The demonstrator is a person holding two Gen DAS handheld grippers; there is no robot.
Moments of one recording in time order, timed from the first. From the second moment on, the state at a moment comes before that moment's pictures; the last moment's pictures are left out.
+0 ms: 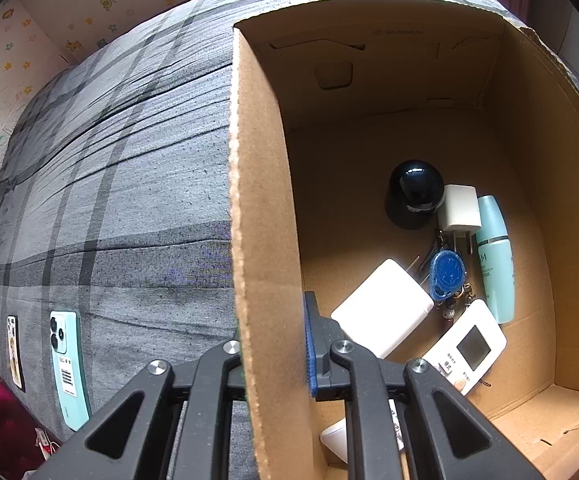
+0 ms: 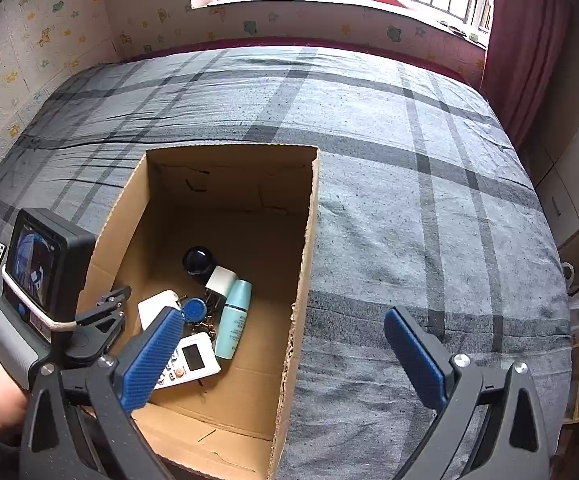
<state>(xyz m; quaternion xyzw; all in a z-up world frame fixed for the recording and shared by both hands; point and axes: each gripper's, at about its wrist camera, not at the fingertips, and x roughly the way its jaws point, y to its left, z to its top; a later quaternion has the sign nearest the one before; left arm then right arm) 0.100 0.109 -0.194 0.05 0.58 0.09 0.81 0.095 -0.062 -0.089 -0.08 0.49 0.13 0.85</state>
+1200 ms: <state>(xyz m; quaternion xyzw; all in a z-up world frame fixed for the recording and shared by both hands) 0.001 0.048 -0.039 -0.02 0.49 0.10 0.87 0.033 -0.106 -0.013 -0.06 0.46 0.12 0.88</state>
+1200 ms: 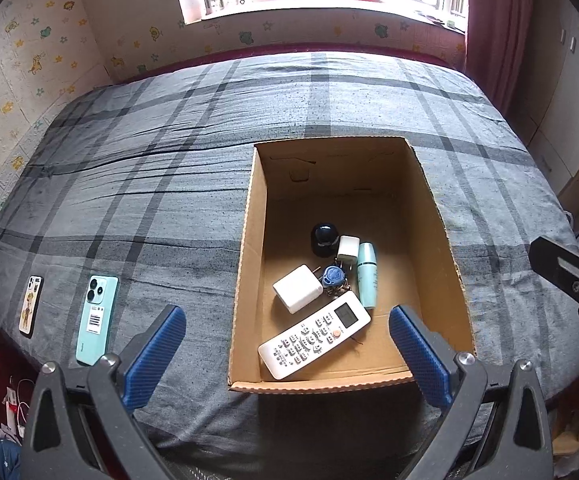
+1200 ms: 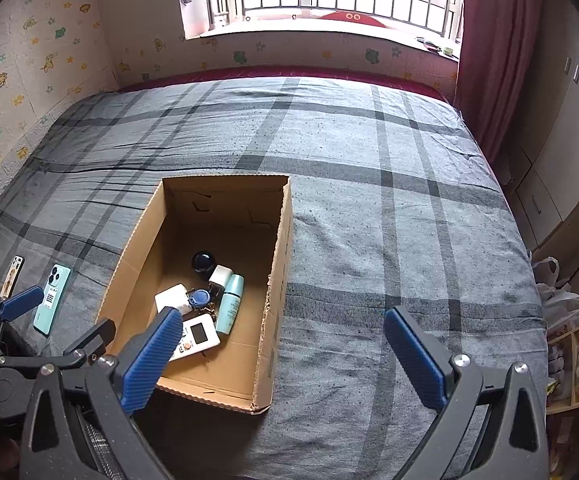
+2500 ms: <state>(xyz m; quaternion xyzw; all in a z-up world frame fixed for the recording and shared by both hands) -0.036 0.012 -0.001 -0.01 0.46 0.06 0.88 -0.005 -0.118 0.013 -0.06 0.45 0.12 0.88</state>
